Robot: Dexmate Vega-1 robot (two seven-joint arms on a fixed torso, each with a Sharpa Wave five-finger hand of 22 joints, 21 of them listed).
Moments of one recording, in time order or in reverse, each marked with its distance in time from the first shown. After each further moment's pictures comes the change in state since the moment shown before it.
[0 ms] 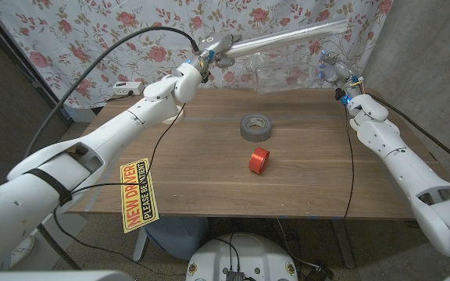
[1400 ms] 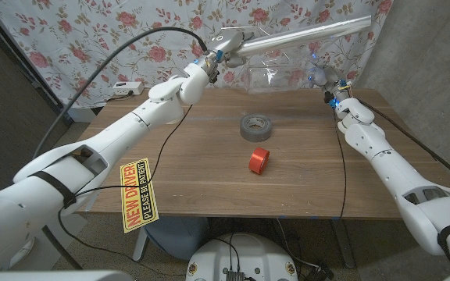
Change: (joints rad) left arm 0.012 -0.027 0.000 -0.022 0.014 -0.071 0.010; left_hand -0.001 0.006 -0.008 -0.003 0.000 -0.003 -0.003 0.010 -0.001 0.000 0.000 0.000 0.000 0.000 0.000 0.000 -0.009 0.000 0.000 0.000 -0.003; right arm 0.012 0.067 -0.026 0.030 0.005 0.010 -0.021; right_hand 0.003 -0.003 0.000 0.000 0.000 -0.001 0.001 0.000 -0.002 0.000 0.000 0.003 -0.005 0.000 0.000 0.003 0.000 0.000 0.000 0.000 -0.001
